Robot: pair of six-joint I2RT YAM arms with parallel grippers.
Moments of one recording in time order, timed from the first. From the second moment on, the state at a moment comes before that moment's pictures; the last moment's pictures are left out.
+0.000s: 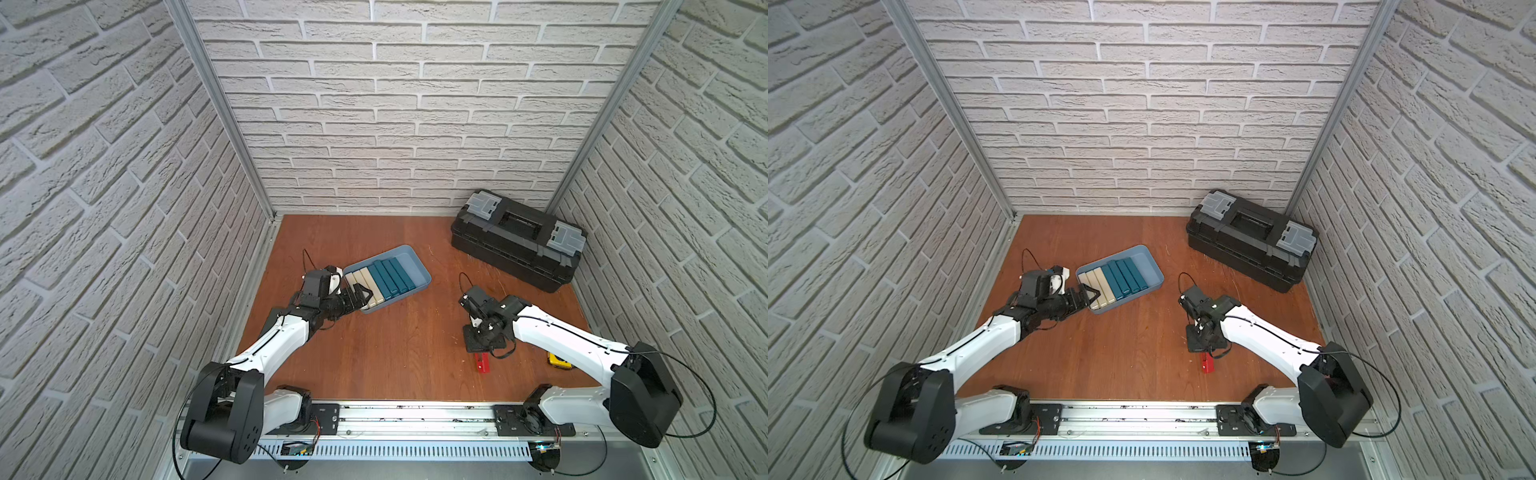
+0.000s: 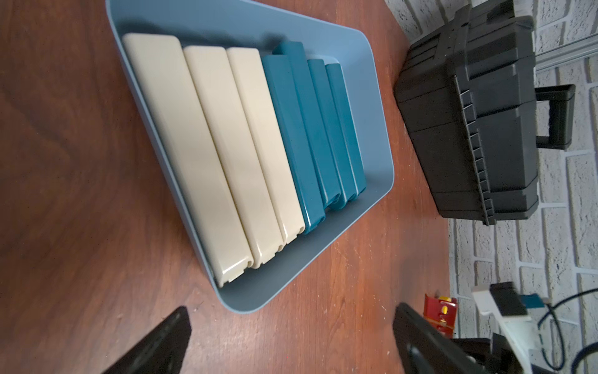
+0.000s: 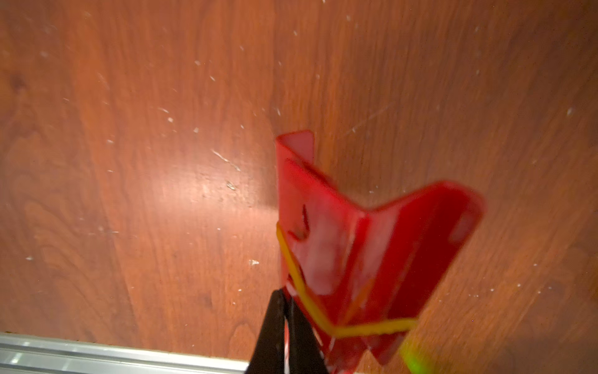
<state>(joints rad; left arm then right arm) -0.24 1.21 0.58 -0.14 0.45 -0.64 0.60 1.33 0.86 -1.00 0.04 0.57</state>
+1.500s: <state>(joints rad) -0.21 1.29 0.66 -0.17 0.38 -0.65 0.40 2.37 2.26 -1.22 -0.25 0.00</state>
